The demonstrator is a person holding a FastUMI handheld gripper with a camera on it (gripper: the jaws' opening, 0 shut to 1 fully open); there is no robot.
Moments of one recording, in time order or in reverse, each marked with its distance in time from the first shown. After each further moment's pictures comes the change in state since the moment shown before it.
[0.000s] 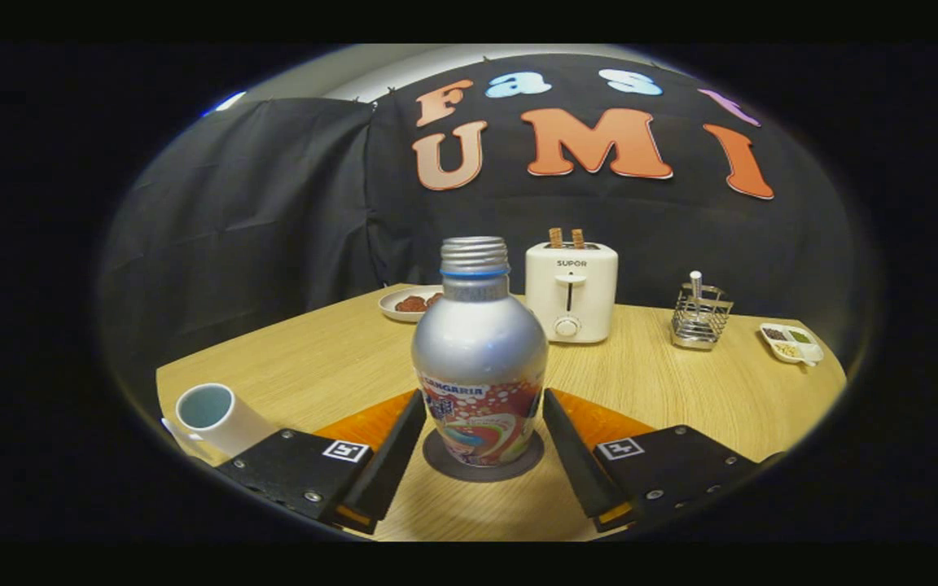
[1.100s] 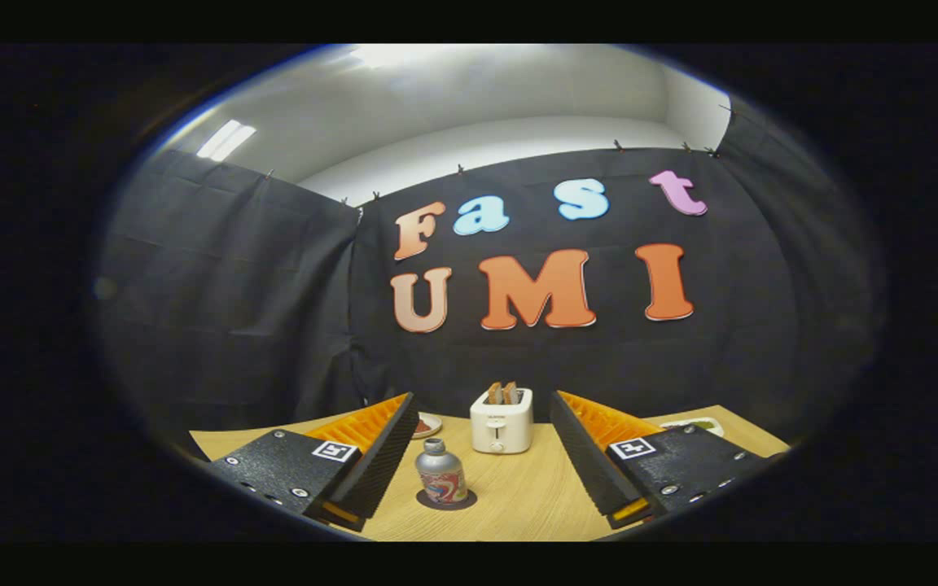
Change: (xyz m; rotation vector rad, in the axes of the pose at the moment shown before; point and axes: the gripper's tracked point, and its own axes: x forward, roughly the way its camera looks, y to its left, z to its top) arm -0.217 -0.058 0.197 0.015 -0.517 -0.179
